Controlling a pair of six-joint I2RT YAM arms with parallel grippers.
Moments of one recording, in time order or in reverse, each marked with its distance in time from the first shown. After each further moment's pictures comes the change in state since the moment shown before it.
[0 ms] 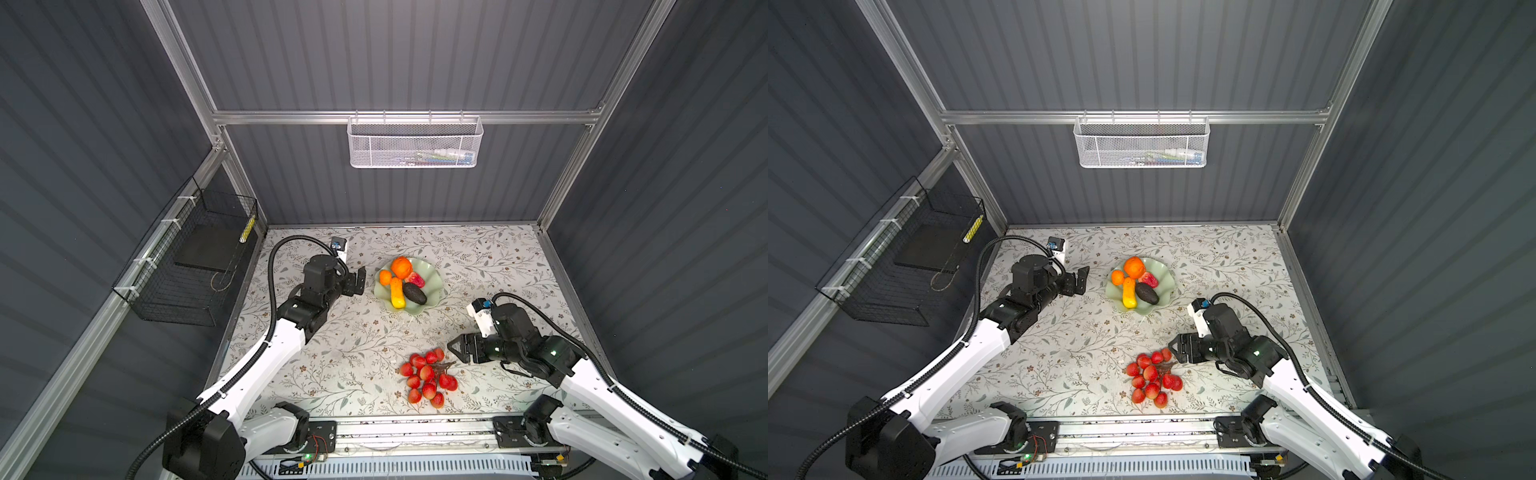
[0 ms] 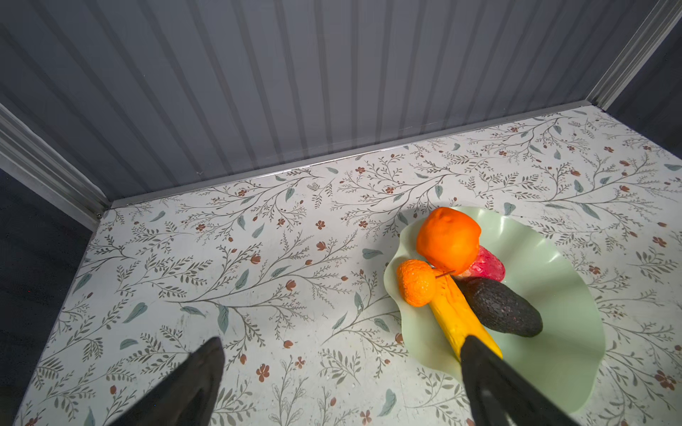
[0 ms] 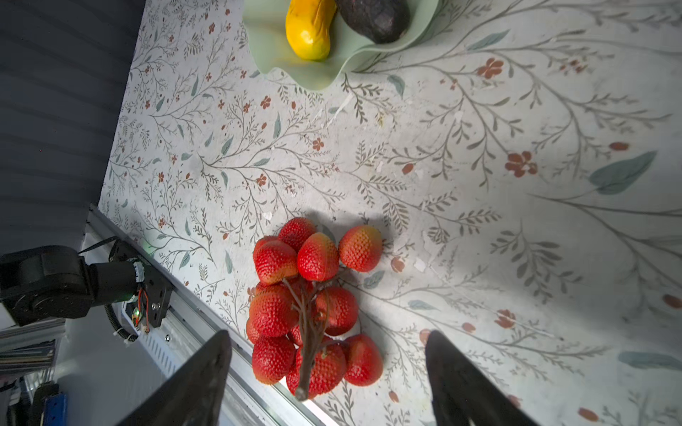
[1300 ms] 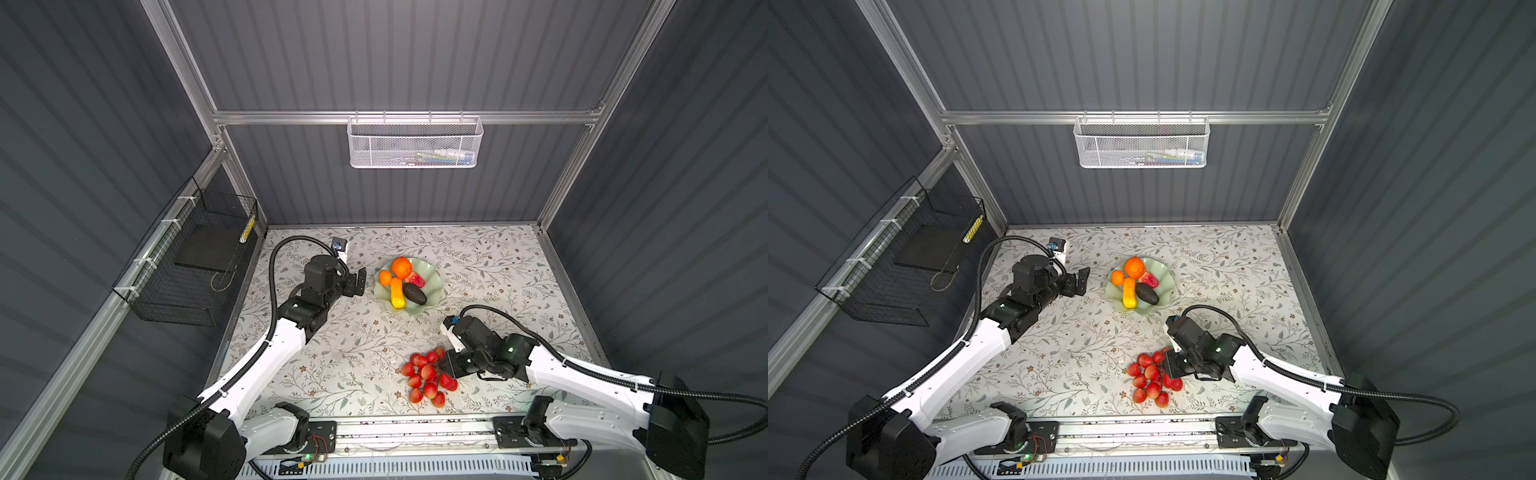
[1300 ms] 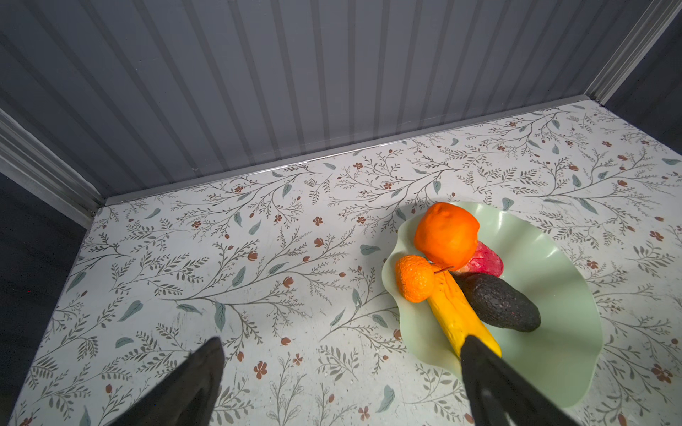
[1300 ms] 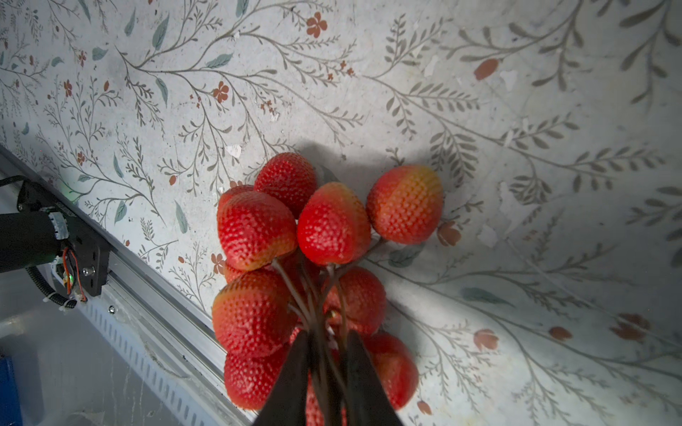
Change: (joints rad) left arm 0.000 0.004 0.000 -0.007 0.008 0.000; right arm 0.229 0.277 -0.002 0.091 0.095 0.077
